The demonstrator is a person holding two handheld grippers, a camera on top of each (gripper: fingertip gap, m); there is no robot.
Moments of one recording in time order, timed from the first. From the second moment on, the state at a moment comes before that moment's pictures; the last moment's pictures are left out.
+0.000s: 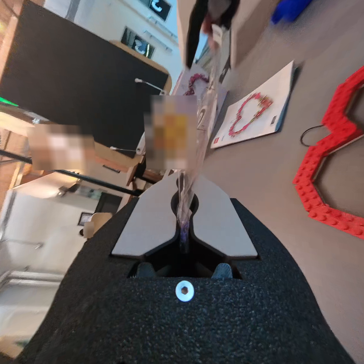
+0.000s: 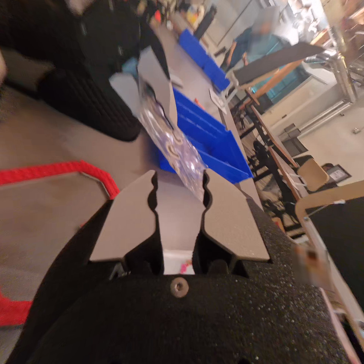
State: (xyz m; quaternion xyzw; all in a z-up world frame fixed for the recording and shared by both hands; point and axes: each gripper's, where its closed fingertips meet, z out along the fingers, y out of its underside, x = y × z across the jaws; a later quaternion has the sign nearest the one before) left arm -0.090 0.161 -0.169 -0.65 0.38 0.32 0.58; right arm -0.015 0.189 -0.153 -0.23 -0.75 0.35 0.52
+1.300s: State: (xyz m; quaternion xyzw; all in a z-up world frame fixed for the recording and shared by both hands) left arm -0.078 0.179 -0.200 -0.70 0.32 0.27 0.57; right arm -0.035 0.121 -0.181 -0.30 -0.76 0.28 0.50
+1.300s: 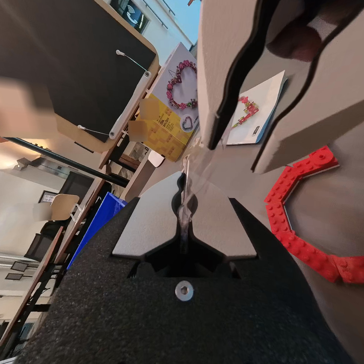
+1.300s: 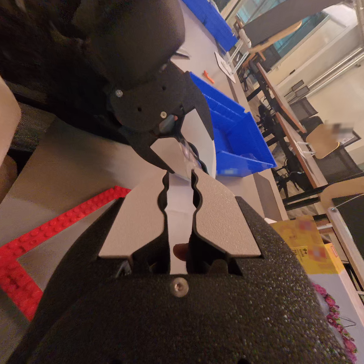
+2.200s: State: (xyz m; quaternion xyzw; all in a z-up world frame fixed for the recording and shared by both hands) left arm -0.048 0.171 -0.218 -0.80 0.28 -0.04 0.53; right arm -0.033 0.130 -0.171 -0.20 -0.78 0.15 0.57
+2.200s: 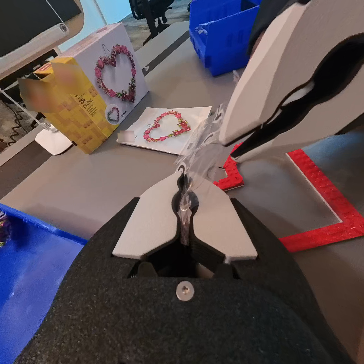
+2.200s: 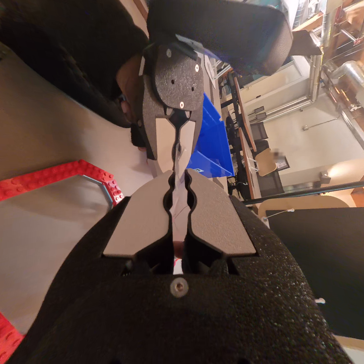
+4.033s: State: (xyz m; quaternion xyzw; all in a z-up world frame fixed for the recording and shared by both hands) left arm -0.056 0.162 -0.159 -0.78 0.26 -0.14 0.55; right arm -0.036 0.163 -0.192 -0.18 -0.83 -0.08 0.53
